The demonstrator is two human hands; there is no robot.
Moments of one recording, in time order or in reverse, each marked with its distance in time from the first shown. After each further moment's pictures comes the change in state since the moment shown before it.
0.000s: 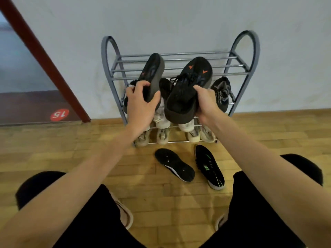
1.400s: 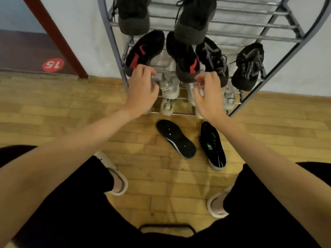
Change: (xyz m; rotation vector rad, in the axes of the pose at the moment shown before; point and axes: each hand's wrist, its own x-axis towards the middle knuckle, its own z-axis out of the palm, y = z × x) left_hand 0.019 -0.129 0.050 0.383 -0.029 0.239; right_hand 0.045 0.105 -0.027 -1.117 -0.084 -0.705
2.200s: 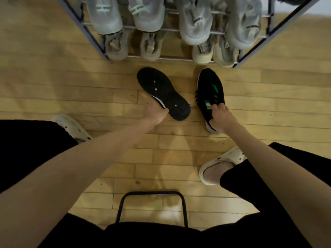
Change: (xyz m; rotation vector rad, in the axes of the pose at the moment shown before) left_hand -0.170 -0.009 0.241 -0.242 -0.858 -1.019; right_hand -0.171 0.235 0.085 -0.485 -1.076 0.460
